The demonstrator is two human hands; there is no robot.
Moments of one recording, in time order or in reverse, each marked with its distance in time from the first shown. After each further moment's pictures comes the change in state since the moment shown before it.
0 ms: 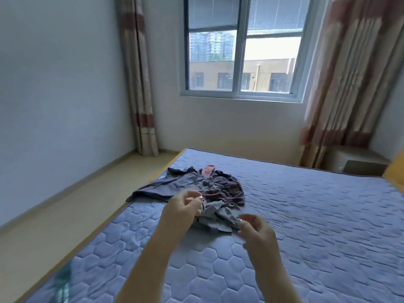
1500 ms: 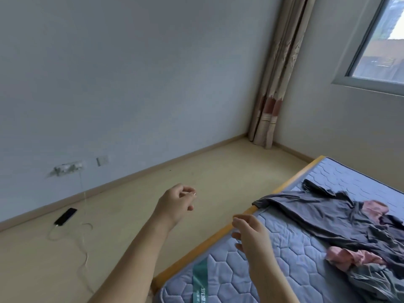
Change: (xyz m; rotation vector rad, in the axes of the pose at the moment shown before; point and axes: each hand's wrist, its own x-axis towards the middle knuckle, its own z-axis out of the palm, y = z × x) left_hand 0.099 -0.216 -0.510 0.055 0.526 -0.342; right_hand 0.006 0.010 0.584 -0.054 -0.631 0.195
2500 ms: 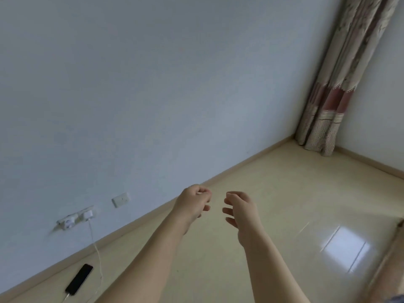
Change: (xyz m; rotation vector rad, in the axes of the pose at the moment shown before) left_hand 0.517 -0.048 -0.171 0.002 0.012 -0.171; right_hand 0.449 -0.115 0.387 0.129 -0.176 0.119
